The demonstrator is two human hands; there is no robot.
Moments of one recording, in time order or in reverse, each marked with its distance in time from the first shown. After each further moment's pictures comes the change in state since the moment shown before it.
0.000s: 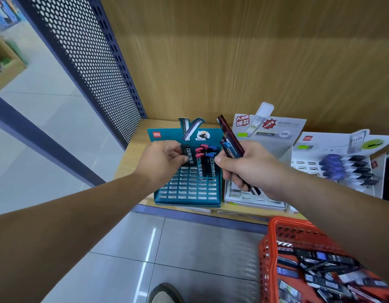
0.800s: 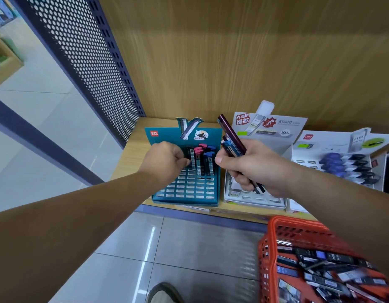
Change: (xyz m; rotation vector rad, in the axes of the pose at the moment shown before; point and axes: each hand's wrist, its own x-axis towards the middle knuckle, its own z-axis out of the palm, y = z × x) left_hand 0.006 0.009 0.007 0.352 -0.028 -0.052; right_hand 0.000 -0.004 -0.008 0.021 -0.074 0.058
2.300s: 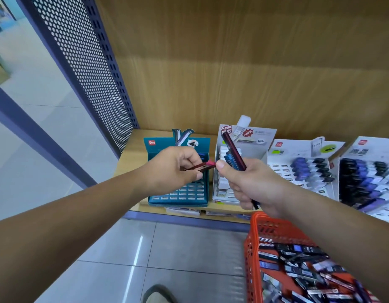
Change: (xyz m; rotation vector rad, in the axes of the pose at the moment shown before) left_hand -0.051 0.049 -0.049 -0.422 -0.345 0.300; right_hand -0.072 -0.010 0.014 0.081 0.141 0.076
